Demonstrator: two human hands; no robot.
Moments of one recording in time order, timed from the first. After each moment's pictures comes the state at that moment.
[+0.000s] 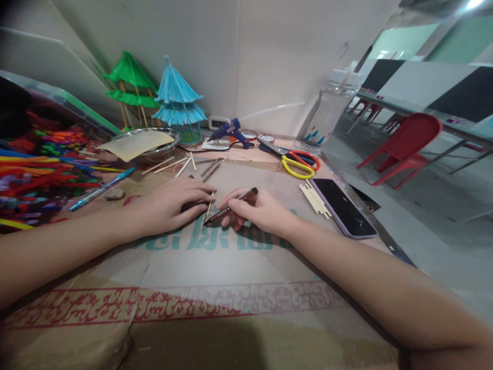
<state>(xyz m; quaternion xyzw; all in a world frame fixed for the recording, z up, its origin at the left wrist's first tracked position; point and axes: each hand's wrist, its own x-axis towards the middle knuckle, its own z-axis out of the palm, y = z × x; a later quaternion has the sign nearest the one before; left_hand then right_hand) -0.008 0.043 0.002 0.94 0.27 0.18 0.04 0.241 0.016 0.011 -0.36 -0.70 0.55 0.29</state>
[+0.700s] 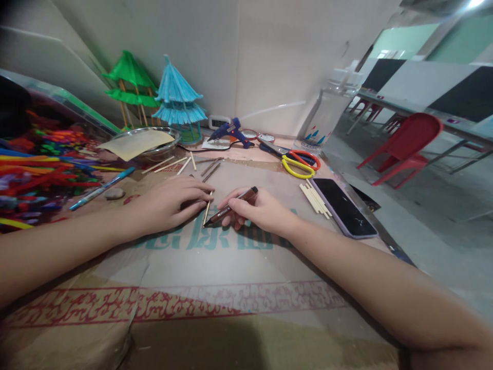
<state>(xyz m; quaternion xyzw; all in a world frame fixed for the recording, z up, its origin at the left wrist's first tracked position) -0.009 0.043 0.001 0.94 0.28 0.19 0.02 0.241 0.017 0.011 -0.36 -0.70 0.55 0.29</state>
